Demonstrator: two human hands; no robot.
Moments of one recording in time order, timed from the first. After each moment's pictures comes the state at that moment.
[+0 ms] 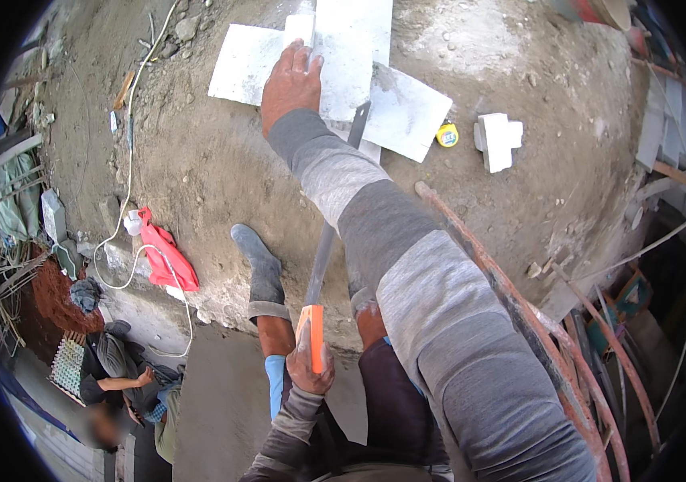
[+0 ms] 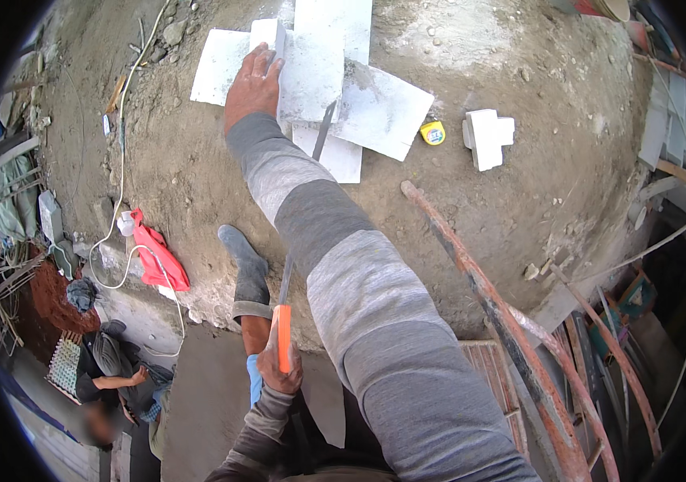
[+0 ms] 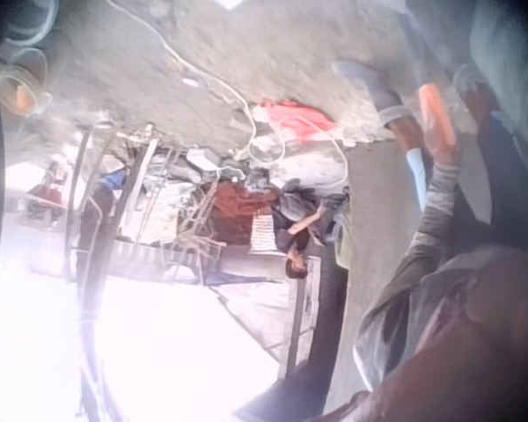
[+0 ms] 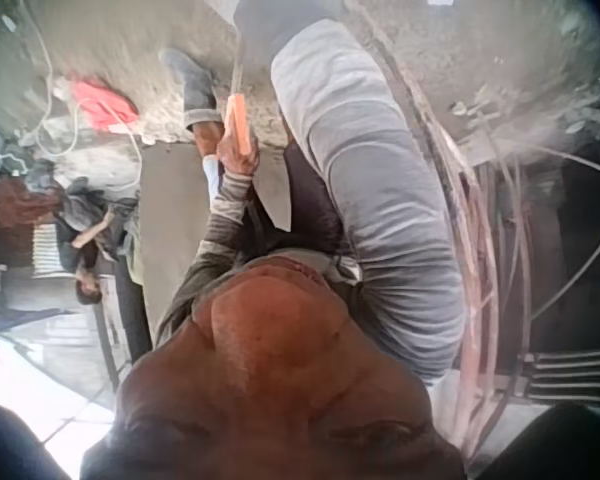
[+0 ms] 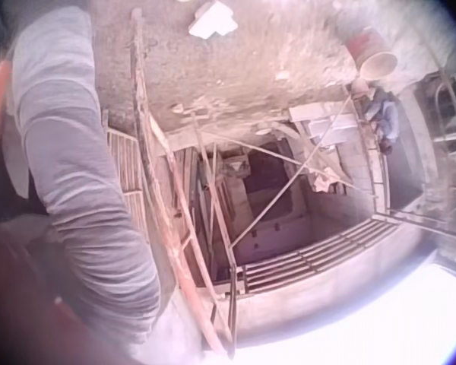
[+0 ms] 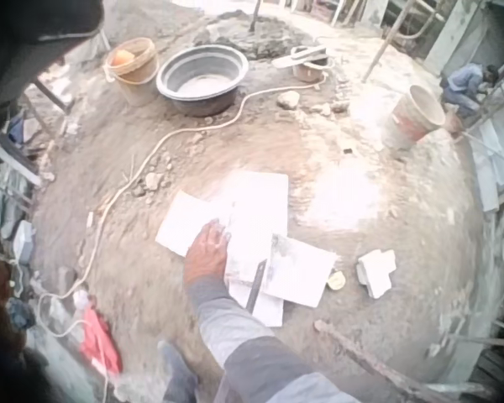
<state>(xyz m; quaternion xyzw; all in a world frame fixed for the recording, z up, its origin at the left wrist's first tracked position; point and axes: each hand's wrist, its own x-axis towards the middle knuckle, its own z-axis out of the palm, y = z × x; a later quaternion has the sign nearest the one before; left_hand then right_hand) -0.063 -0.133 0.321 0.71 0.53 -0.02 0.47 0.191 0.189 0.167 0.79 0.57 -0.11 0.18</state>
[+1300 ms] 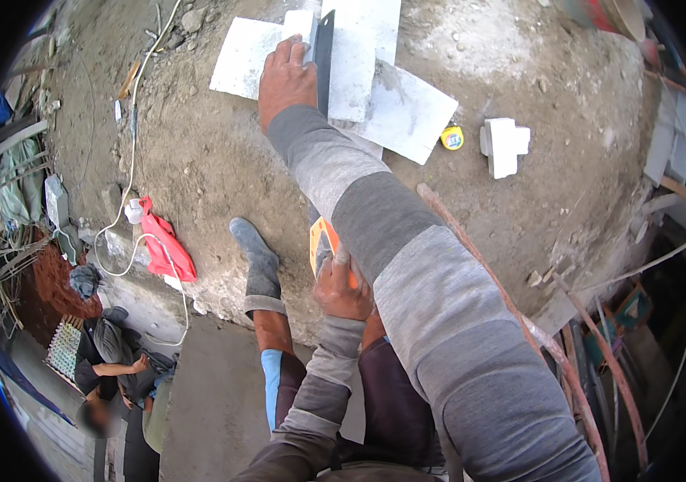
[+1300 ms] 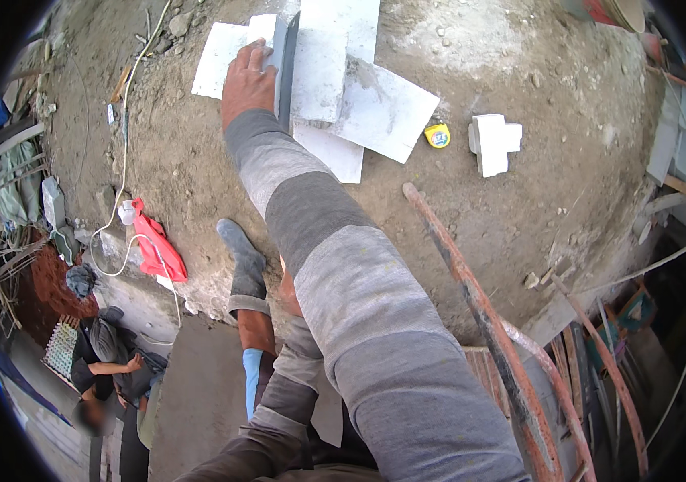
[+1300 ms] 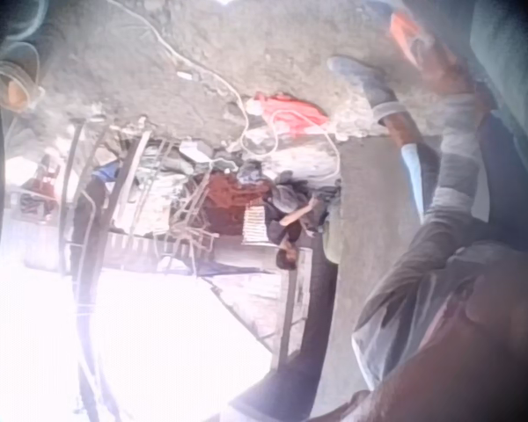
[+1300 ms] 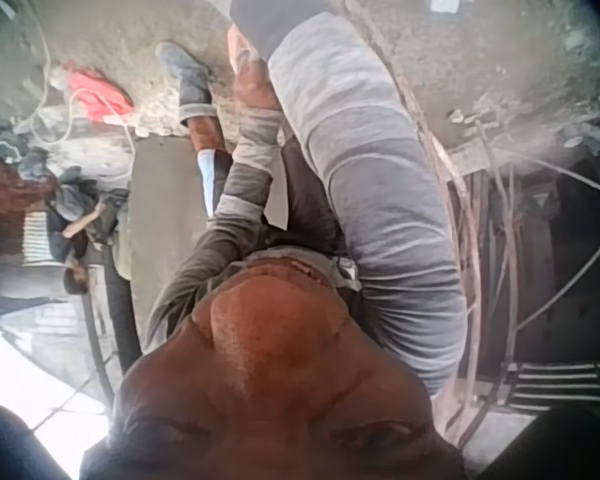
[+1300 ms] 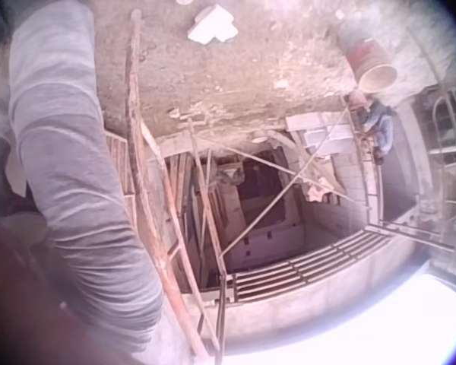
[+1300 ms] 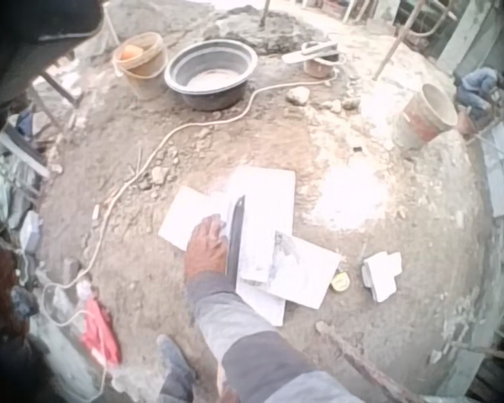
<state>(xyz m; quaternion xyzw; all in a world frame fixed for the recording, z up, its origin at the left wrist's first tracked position) 0.085 -0.104 0.227 0.65 0.61 0.20 0.40 0.198 0.190 0.156 0.81 0.57 -0.09 0.10</state>
